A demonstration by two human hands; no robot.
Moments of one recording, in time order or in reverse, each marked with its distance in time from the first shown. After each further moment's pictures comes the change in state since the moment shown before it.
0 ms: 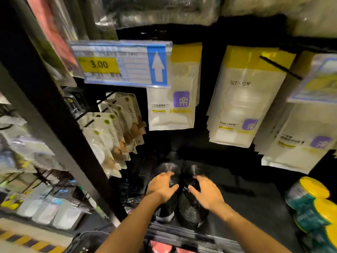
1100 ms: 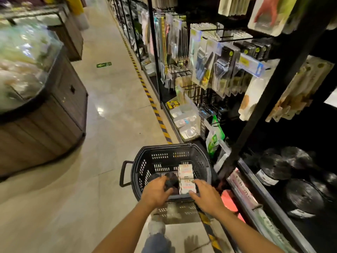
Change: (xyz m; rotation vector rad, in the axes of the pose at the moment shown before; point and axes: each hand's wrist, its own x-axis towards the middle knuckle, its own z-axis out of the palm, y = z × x) left_hand -0.414 -0.099 0.125 -0.301 0.322 -0.890; right_hand -0.226 -0.128 0.152 -0.206 -0.636 -0.871
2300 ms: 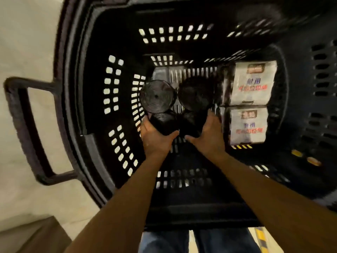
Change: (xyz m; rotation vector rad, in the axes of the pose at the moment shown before) left_hand 0.326 -0.282 0.351 -0.554 -0.103 -0.841; right_hand 0.368 0.139 0.416 0.156 -0.331 0.504
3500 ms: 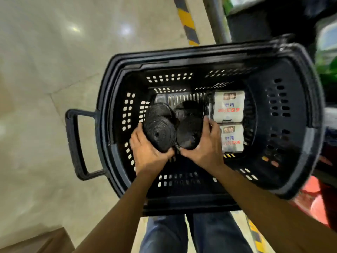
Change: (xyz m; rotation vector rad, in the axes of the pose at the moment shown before) left_hand -0.071 0.051 -0.082 0.073 0.145 0.350; right_hand -0.061 -0.053 -0.082 -0.045 0.207 -0.164
